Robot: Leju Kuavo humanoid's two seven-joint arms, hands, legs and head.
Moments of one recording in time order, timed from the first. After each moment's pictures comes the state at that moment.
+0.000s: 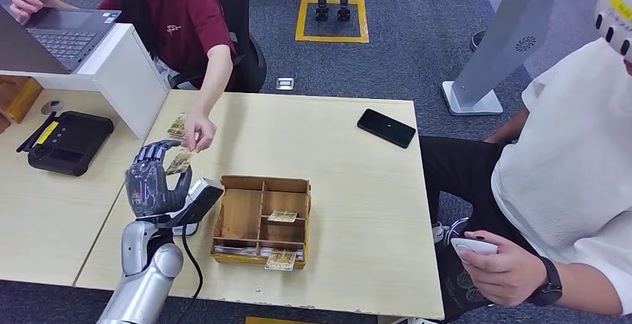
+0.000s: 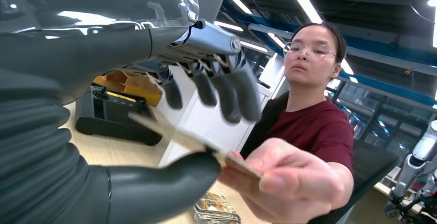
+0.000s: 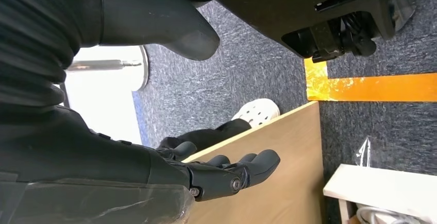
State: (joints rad) left arm -0.29 -0.02 -0.09 -1.16 -1.04 0.68 -0.20; right arm -0.27 0.23 0.79 -0.22 0.78 -0.07 0.19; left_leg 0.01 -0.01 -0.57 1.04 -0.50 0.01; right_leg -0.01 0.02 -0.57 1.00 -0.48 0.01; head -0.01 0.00
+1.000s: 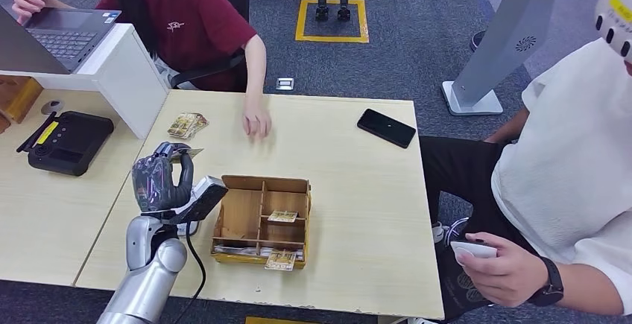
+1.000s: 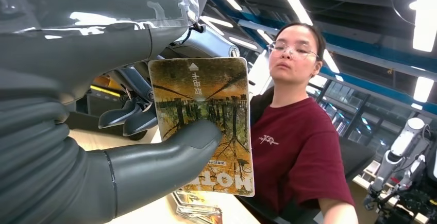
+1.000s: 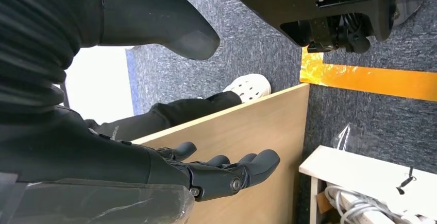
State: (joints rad) left arm -0.32 -0.02 -0.12 -1.13 -1.00 0.68 -0.24; right arm -0.29 0.24 0.86 -0.22 0.87 -0.02 0.13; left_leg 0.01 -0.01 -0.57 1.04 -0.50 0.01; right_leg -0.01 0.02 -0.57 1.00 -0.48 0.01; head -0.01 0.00
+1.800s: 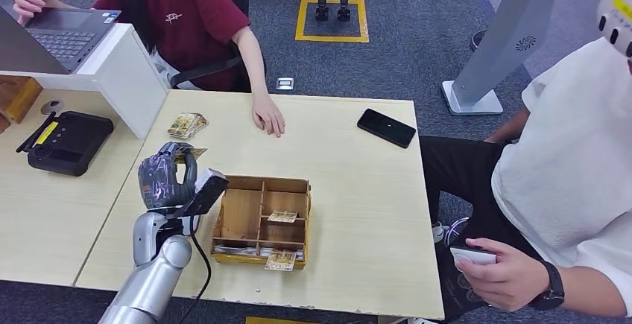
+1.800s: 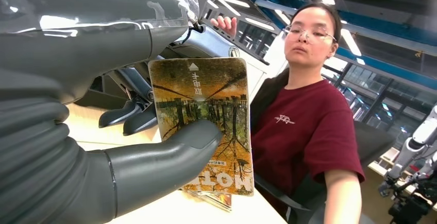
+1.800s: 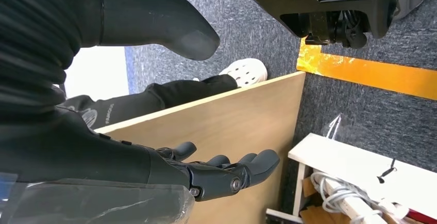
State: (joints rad) left arm -0.35 -0.03 -0.14 -1.06 -0.95 0.67 -0.20; right arm -0.30 0.24 0.89 -0.22 0.93 0.00 0.09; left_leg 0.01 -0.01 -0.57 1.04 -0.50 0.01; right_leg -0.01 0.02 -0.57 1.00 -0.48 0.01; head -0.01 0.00
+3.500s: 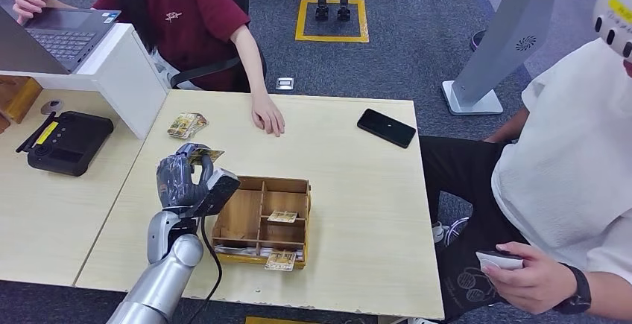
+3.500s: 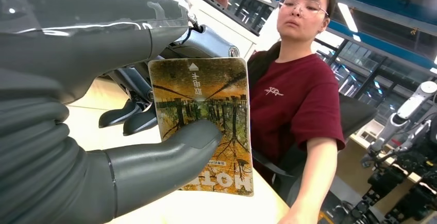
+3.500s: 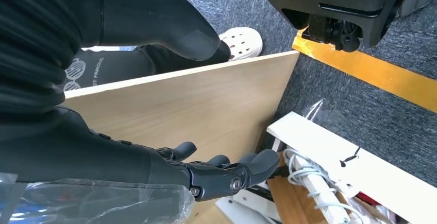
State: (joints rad) left arm -0.37 -0.06 -0.18 -1.02 -0.87 0.63 -0.23; right arm -0.31 0.24 0.98 -0.22 1.05 0.04 0.00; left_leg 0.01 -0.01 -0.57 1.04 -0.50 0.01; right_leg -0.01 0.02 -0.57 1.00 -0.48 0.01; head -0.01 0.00
